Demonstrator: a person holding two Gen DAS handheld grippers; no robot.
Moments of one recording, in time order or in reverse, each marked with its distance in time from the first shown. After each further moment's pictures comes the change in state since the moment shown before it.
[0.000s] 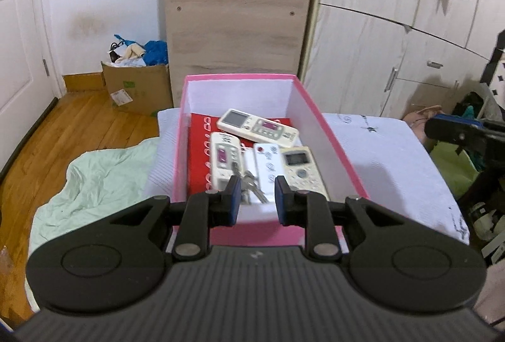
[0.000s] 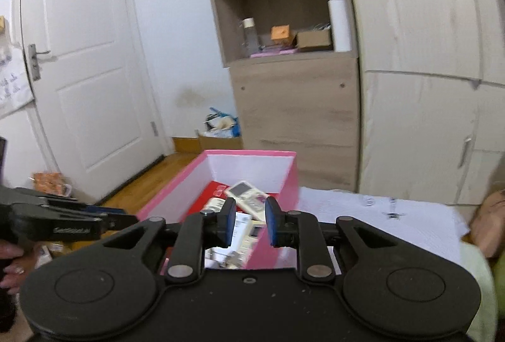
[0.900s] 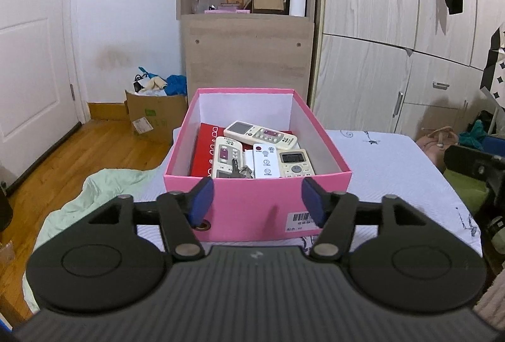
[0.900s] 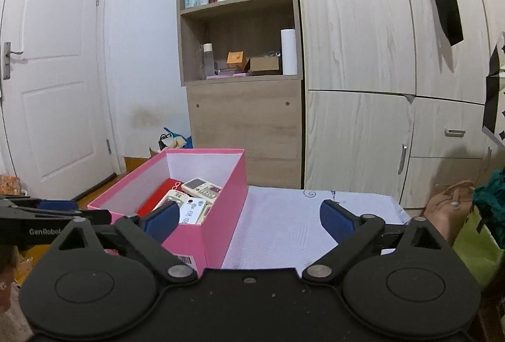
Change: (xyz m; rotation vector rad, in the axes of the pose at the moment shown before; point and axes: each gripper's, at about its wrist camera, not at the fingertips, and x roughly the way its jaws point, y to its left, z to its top) left arm -0.027 -0.040 -0.078 -0.005 -0.202 0.107; right arm -0.052 0.012 -0.075 -0.005 -0.137 -0.200
